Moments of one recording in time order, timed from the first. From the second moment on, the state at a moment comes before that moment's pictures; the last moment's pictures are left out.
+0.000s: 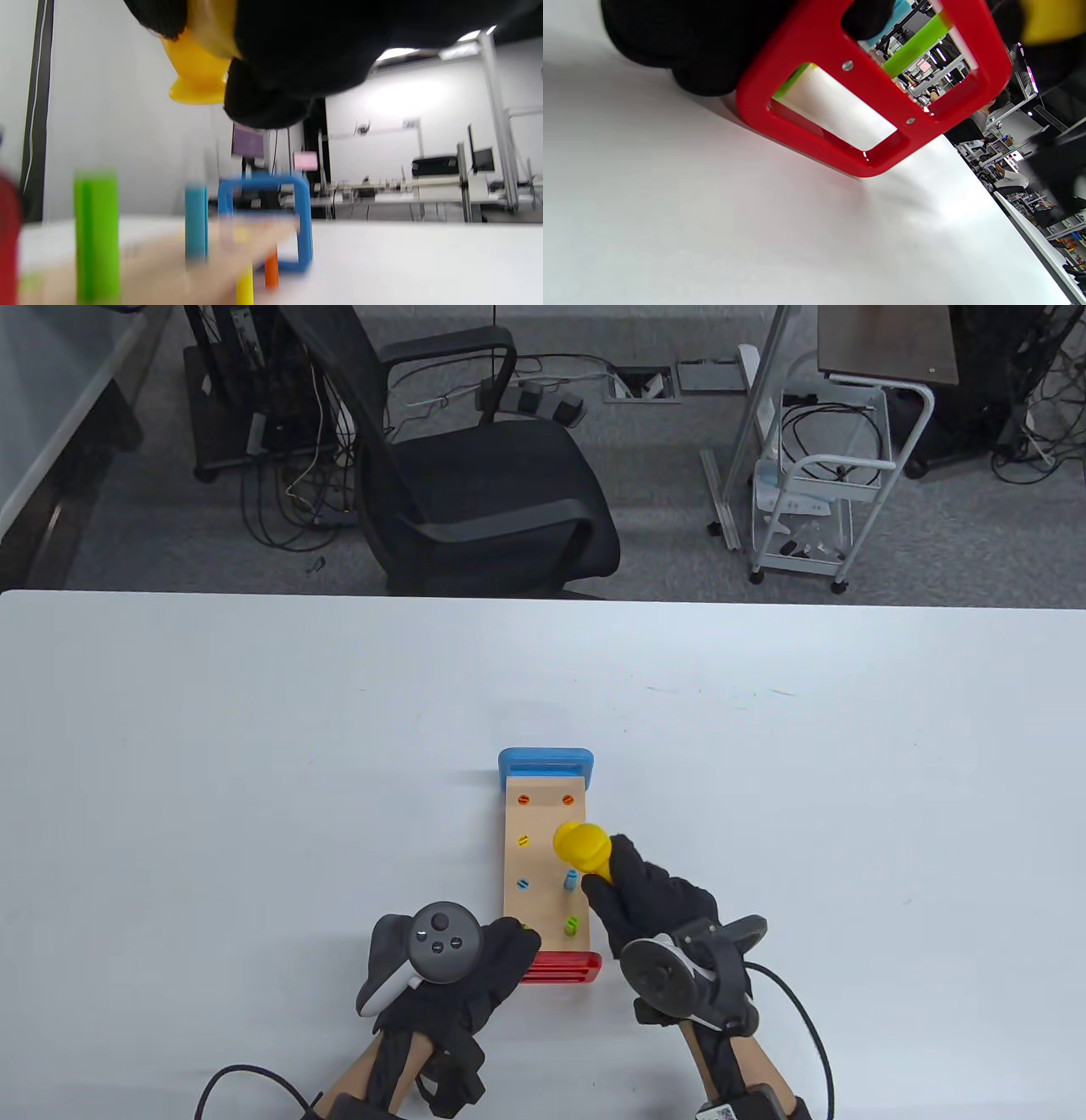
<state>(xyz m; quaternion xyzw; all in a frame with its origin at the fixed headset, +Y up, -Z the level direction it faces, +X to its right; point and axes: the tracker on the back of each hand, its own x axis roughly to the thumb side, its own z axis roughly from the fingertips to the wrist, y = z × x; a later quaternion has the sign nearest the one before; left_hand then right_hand) -0.128 -0.762 -0.164 -0.21 -0.16 0.31 0.91 0.089 -0.705 -0.174 0.19 -0.11 0.97 0.07</state>
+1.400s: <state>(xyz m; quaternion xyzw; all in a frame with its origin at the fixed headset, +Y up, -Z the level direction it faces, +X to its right) -0.128 -0.761 -0.164 -0.21 -0.16 0.31 0.91 0.095 -0.657 -0.151 0.18 -0.27 0.94 0.10</state>
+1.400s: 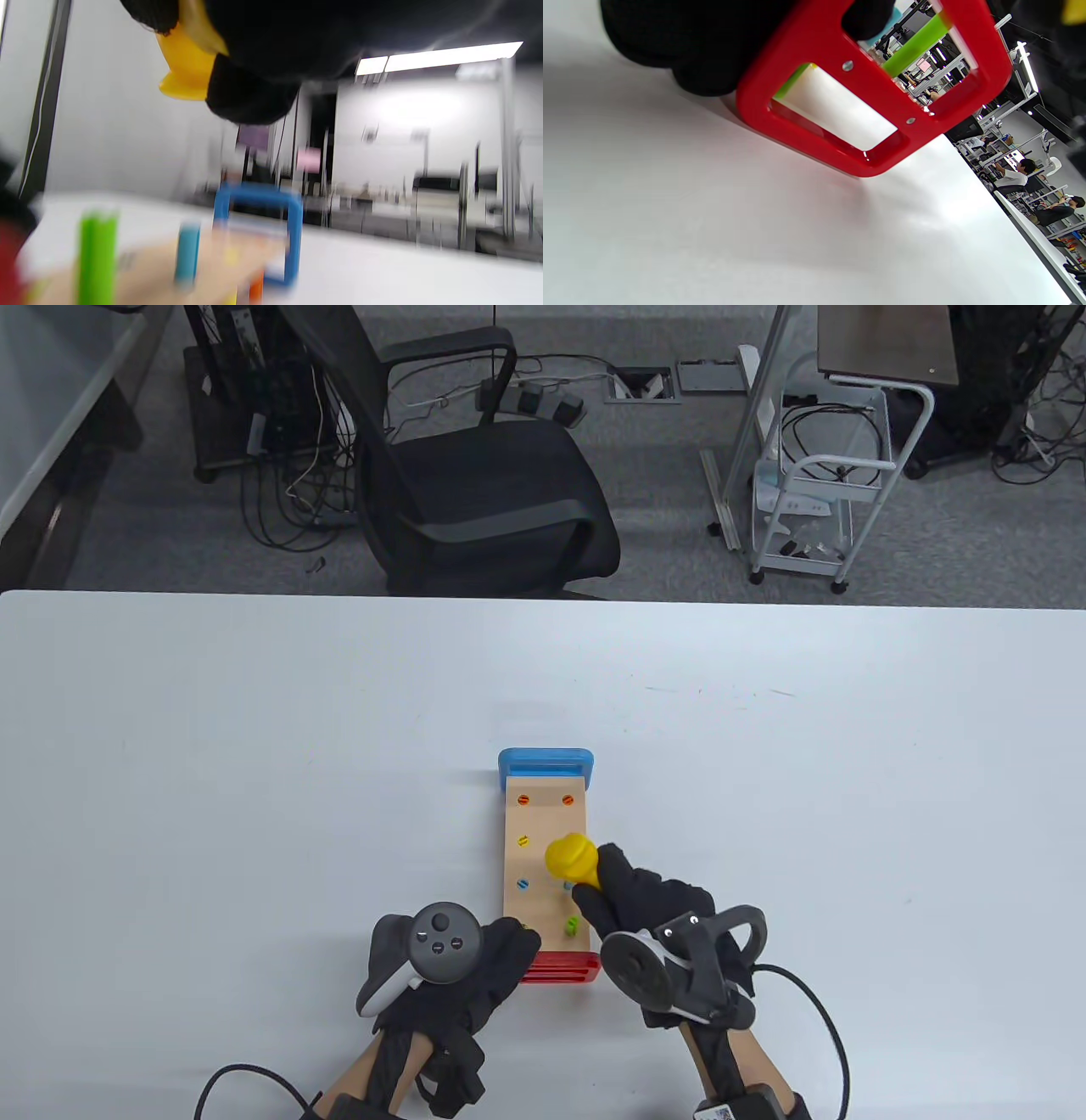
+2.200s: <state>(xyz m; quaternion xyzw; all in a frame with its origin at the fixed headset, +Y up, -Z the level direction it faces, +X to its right) -0.128 -0.761 -0.164 -0.21 -0.16 0.31 0.91 0.101 -0.668 -0.161 0.16 -0.24 0.95 0.09</state>
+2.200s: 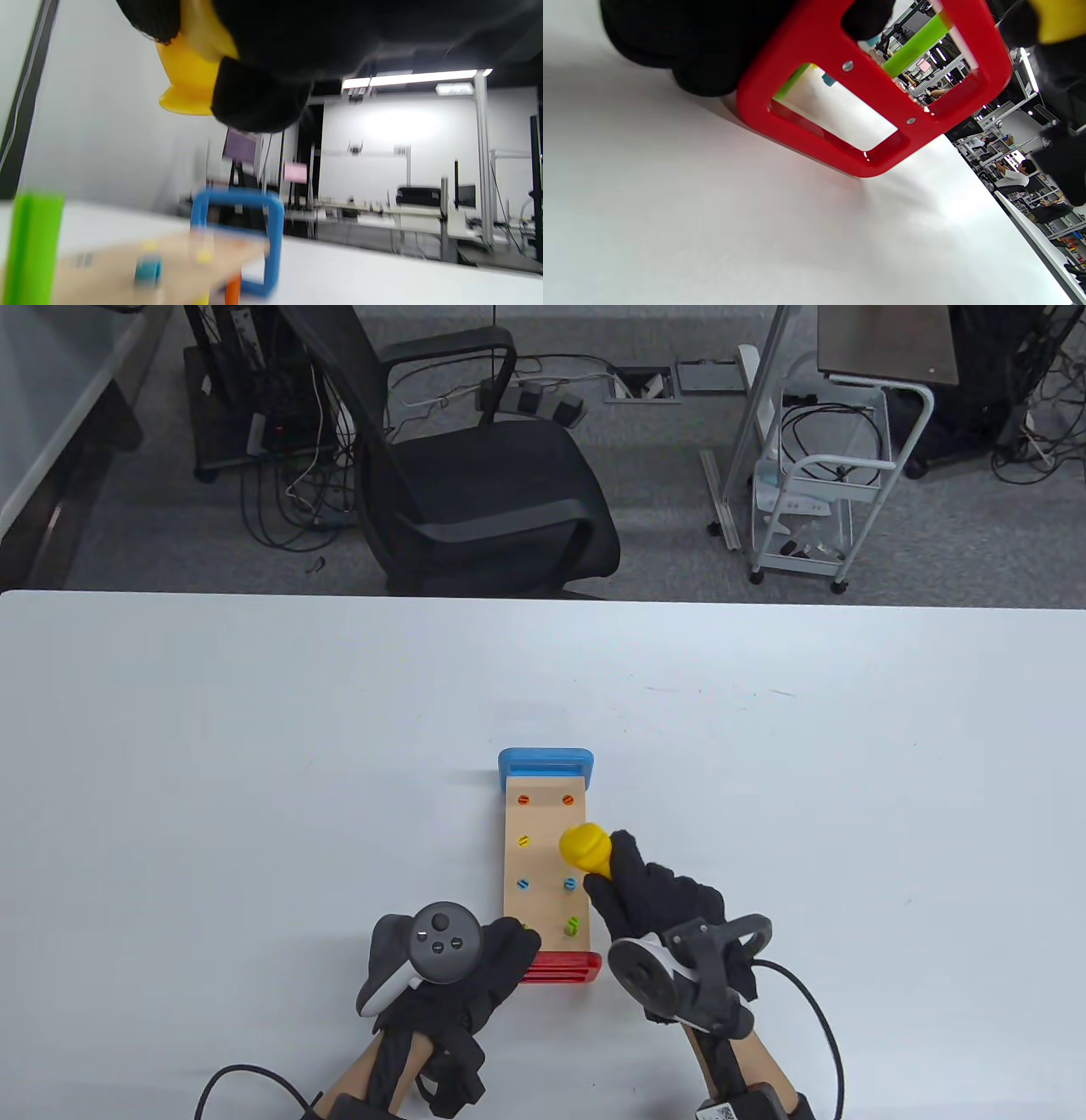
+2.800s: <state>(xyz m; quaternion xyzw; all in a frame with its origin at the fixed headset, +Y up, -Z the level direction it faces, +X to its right) -0.128 -0.762 -0.164 -0.21 -0.16 0.31 0.91 0.107 -0.660 -0.162 0.17 -0.18 0.96 0.11</state>
